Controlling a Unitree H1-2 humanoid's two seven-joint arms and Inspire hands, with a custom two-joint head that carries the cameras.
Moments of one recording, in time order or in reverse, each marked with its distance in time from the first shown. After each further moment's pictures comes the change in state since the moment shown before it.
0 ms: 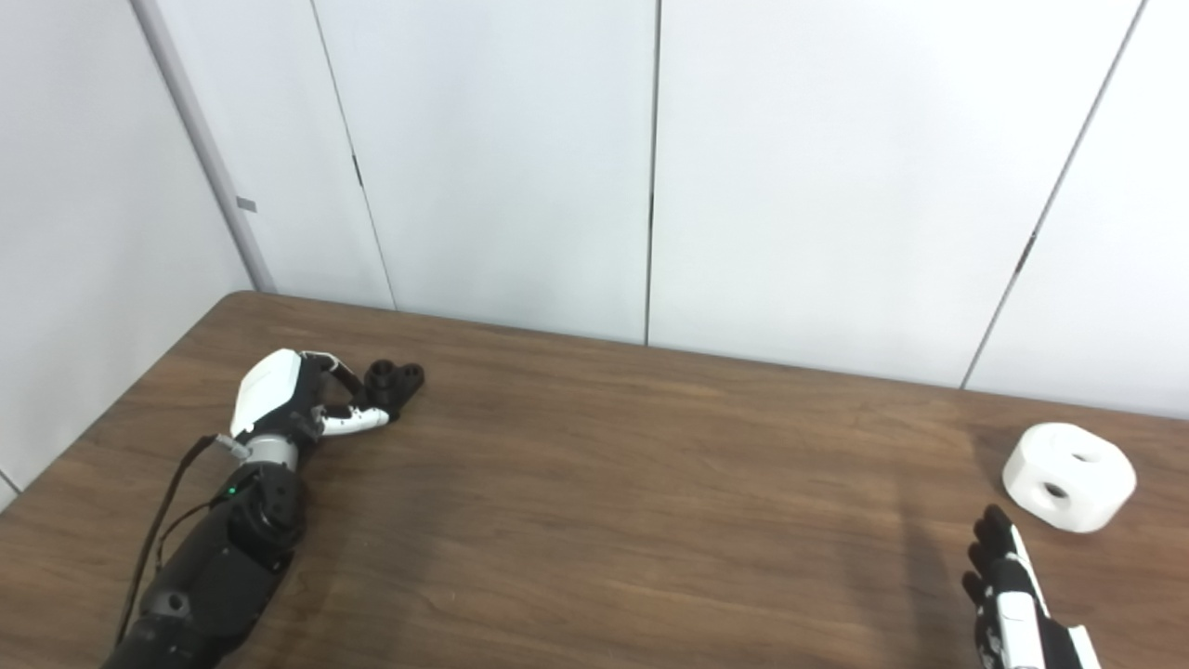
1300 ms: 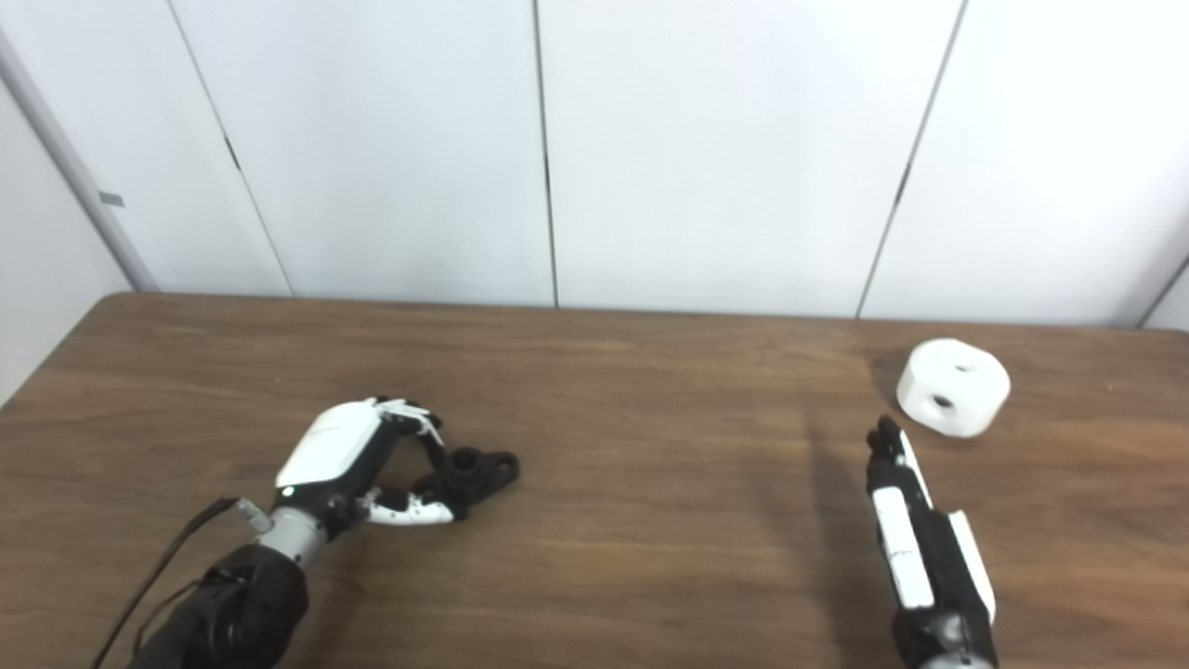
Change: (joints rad) left arm 0.215 -0.055 -0.281 -0.528 0.182 -0.093 -0.294; right arm -0.025 0.027 0.010 -0.005 -0.081 0.012 -0.039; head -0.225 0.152
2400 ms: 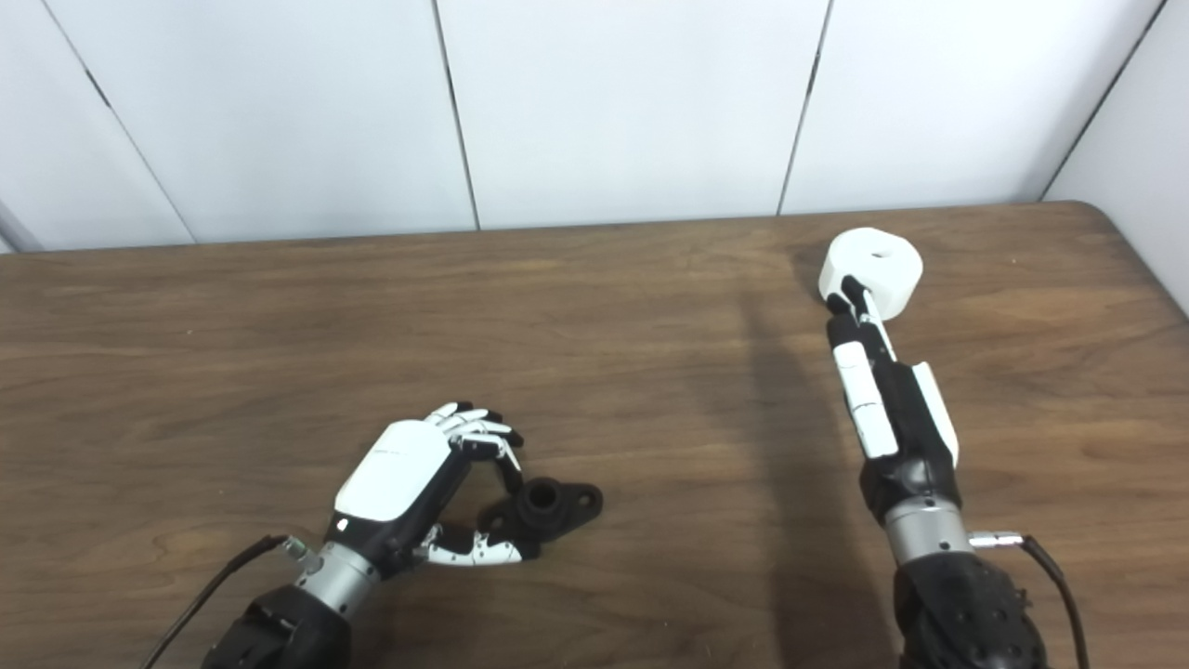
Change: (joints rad) left arm 0.131 -0.135 -0.117 -0.108 0.168 -0.178 -0.040; right arm -0.031 -0.023 -0.057 -0.116 -0.003 0.155 -0.004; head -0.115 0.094
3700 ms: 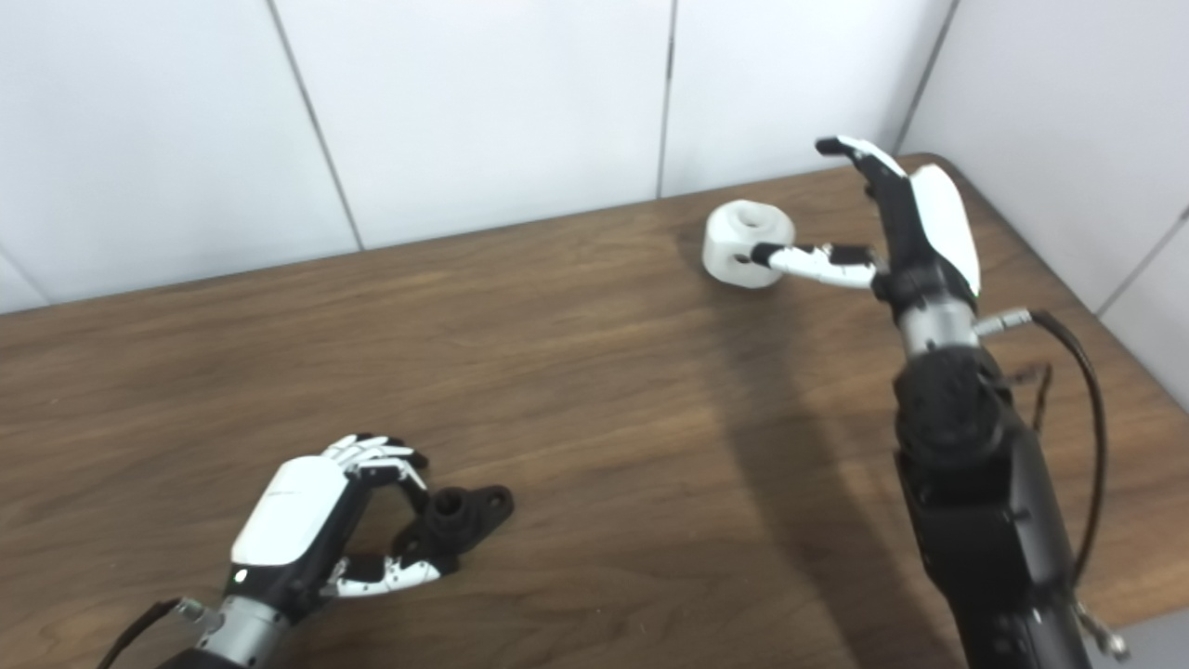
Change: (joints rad) left arm 0.020 0.008 0.060 0.022 -0.003 -0.045 -0.004; right arm -0.270 -0.295 -0.039 0.173 -0.513 0.036 0.034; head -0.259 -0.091
